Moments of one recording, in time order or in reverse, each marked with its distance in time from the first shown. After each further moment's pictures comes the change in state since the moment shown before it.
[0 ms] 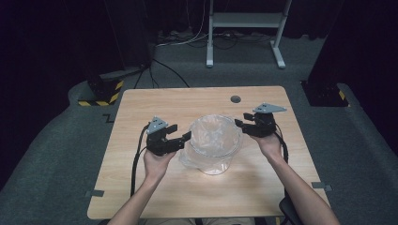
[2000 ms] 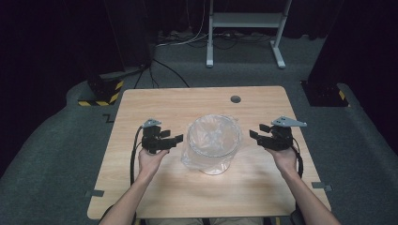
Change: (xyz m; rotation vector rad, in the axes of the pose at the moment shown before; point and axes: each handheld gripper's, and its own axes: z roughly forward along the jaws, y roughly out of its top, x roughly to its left) left arm 0.056 -0.025 0.030 0.151 -0.008 -0.158; right arm -0.016 -0.046 -0.045 -0.015 -0.043 0.086
